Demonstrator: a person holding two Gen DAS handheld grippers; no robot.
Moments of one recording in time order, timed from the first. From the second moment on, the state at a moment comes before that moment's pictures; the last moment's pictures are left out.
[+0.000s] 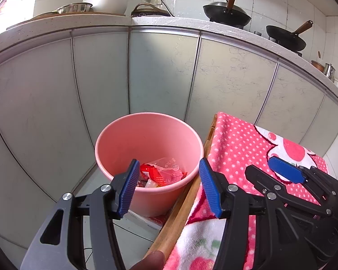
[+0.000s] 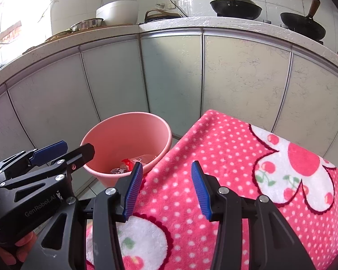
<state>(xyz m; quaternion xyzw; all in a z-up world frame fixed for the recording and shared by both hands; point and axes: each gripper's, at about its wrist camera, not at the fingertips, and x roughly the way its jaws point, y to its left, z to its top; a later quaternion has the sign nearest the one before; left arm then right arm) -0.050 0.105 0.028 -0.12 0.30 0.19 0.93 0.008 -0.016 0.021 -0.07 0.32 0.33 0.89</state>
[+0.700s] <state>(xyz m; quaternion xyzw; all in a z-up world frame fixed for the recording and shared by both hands) -0.055 0.099 0.029 -0.11 0.30 0.19 0.93 0.006 -0.023 0.019 -0.07 0.32 0.32 0.89</state>
